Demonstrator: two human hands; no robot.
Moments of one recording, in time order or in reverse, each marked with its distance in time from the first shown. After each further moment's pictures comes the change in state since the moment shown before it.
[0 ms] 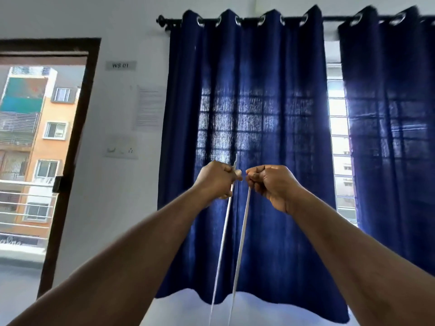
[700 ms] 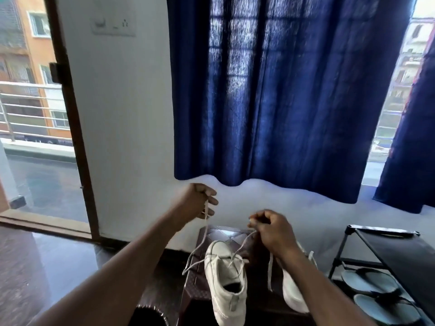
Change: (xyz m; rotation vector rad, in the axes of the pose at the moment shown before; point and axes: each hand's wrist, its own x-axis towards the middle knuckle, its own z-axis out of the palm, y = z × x) left_hand -0.179 -0.282 0.029 -0.165 -0.127 -0.638; right_hand -0.161 0.342 0.021 -0.362 0.003 0.378
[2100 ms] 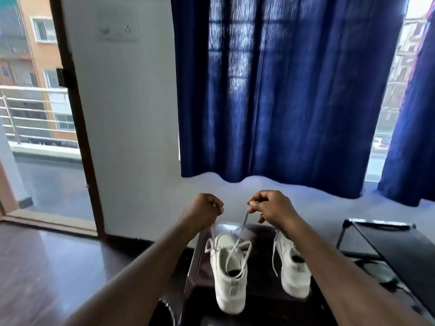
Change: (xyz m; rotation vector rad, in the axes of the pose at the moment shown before) left_hand -0.022 -0.018 0.030 0.275 0.109 0.051; right_hand 0.008 -0.043 -0.028 -0.208 -0.111 -0.075
